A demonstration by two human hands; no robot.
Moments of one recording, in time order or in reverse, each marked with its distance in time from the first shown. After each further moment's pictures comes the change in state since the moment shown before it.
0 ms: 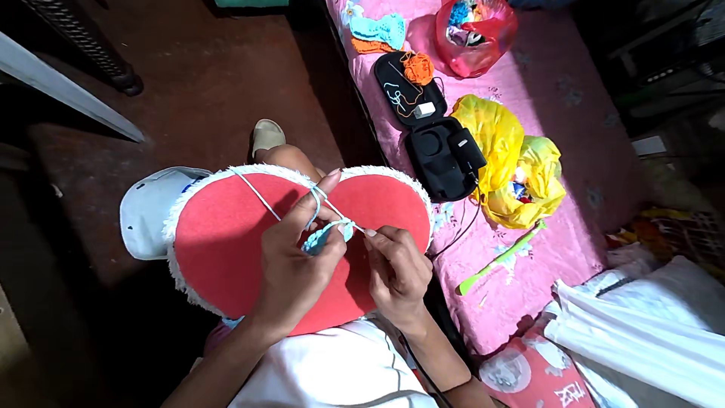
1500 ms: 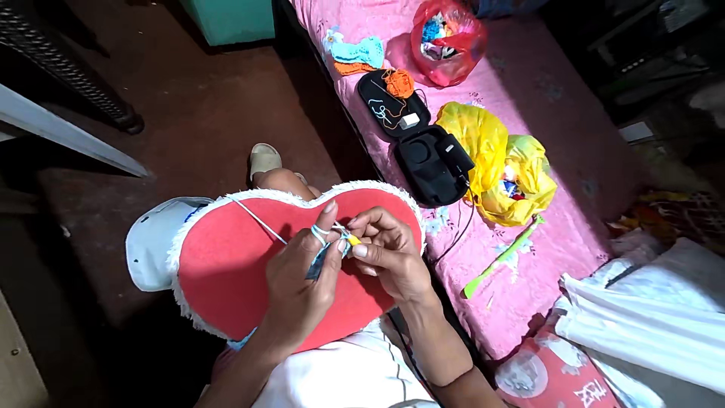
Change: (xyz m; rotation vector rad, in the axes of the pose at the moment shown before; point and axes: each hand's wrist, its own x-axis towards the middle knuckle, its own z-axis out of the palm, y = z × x) left_hand -0.007 -0.016 0.008 0.194 0.001 0.288; right_hand 0.039 0.002 -0.010 1.237 -0.199 0.706
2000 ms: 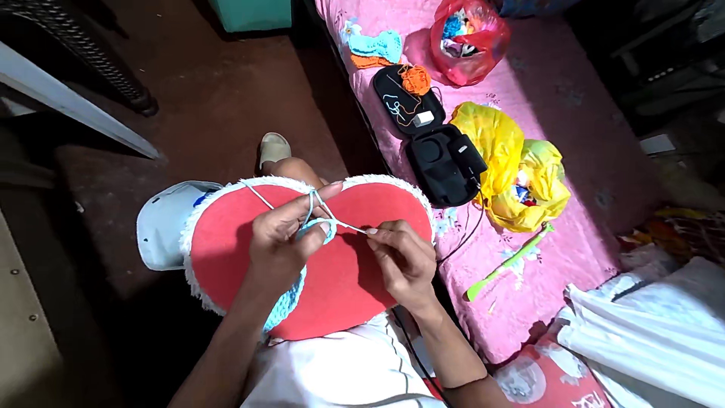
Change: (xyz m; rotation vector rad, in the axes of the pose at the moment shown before) left_hand 0.027 -0.011 -0.035 -0.421 -0.147 -0.295; right_hand -0.010 0.021 -0.021 -0.952 0.022 -0.611
